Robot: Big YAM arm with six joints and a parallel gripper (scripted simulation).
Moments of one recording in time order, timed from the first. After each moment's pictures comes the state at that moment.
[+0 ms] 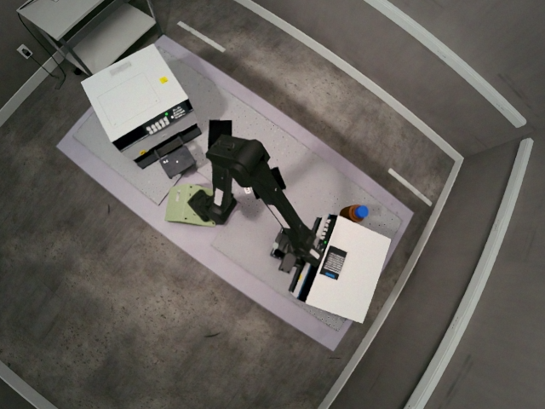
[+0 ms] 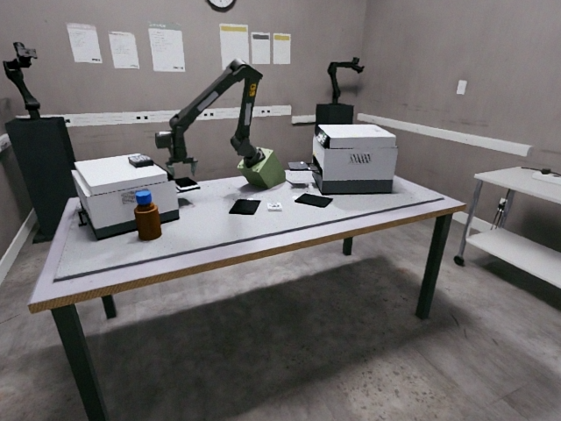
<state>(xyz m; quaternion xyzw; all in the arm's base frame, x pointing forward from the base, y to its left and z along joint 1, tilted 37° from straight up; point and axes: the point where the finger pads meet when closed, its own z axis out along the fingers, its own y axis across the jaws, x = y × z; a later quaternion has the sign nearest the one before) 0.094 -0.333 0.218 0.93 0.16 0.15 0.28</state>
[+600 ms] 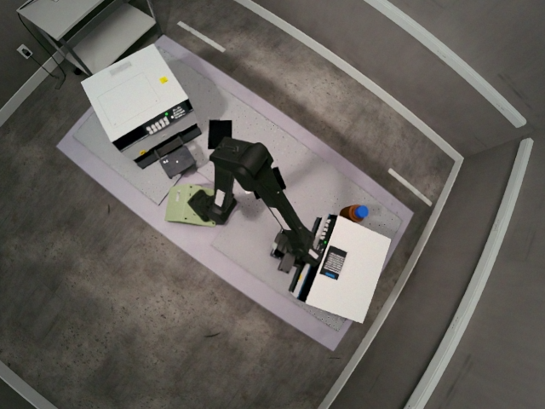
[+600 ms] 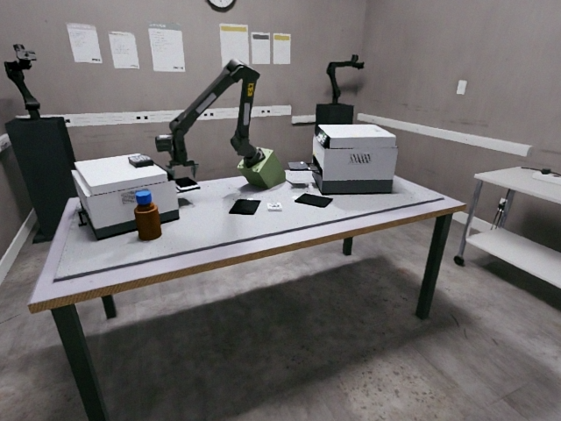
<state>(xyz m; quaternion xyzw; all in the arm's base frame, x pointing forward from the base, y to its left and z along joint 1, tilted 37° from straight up) 0.098 -0.339 0.205 0.94 0.16 0.15 0.27</state>
